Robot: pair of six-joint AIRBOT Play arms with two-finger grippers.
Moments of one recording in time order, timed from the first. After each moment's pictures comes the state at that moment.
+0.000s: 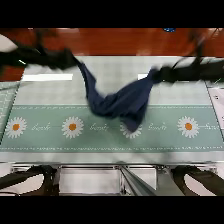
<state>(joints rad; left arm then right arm) -0.05 -1.33 1.46 0.71 -1.14 -1.36 0.04 -1.09 1.28 -0.84 1.16 1.40</state>
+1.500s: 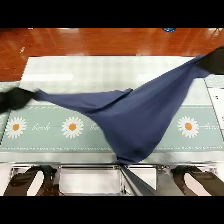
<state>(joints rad) 0.17 -0.59 0.84 0.98 -1.22 -1.51 -0.05 -1.00 1.47 -1.14 1.42 1.44</state>
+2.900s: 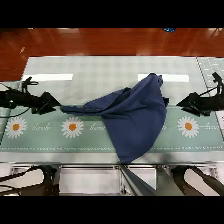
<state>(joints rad) 0.32 -1.40 0.93 0.90 -1.24 -1.30 -0.44 -1.07 0.84 -0.95 1.30 1.34</state>
